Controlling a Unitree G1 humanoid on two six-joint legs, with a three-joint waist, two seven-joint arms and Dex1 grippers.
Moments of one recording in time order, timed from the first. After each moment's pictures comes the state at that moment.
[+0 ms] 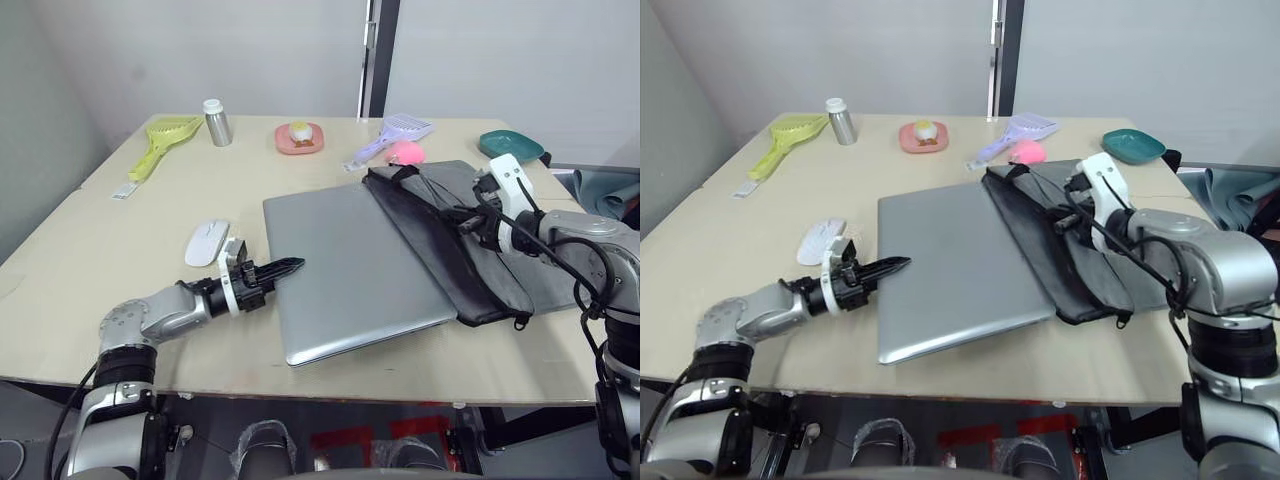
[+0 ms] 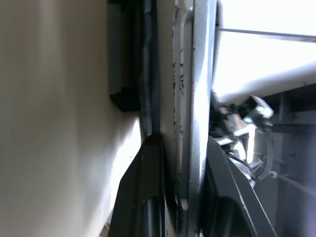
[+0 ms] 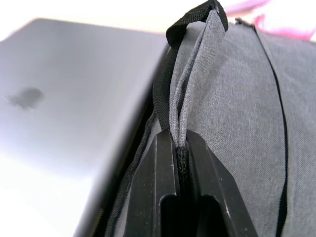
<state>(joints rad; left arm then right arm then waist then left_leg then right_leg) -0.45 0.40 0.33 0.47 -1.87 1.42 0.05 -0.59 -0.70 -0.23 -0.40 0.60 1.33 0.49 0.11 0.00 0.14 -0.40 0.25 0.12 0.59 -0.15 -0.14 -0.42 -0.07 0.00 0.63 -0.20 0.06</state>
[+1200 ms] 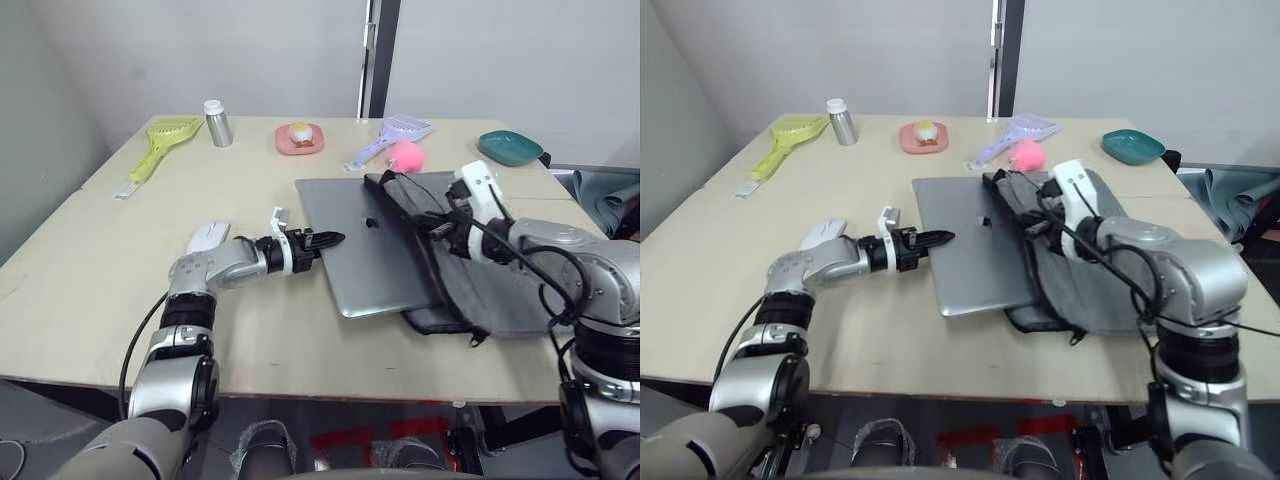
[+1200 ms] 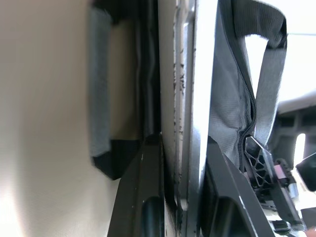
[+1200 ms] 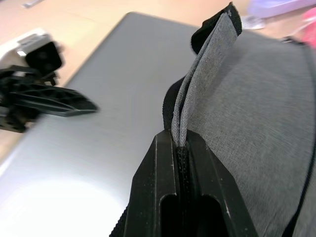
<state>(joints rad) -0.77 0.25 0.27 0.63 -1.63 1.30 0.21 -0.59 -0.48 -0.21 -0.51 0.68 1.43 0.35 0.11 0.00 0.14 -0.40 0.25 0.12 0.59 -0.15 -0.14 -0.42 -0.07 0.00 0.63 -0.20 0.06</state>
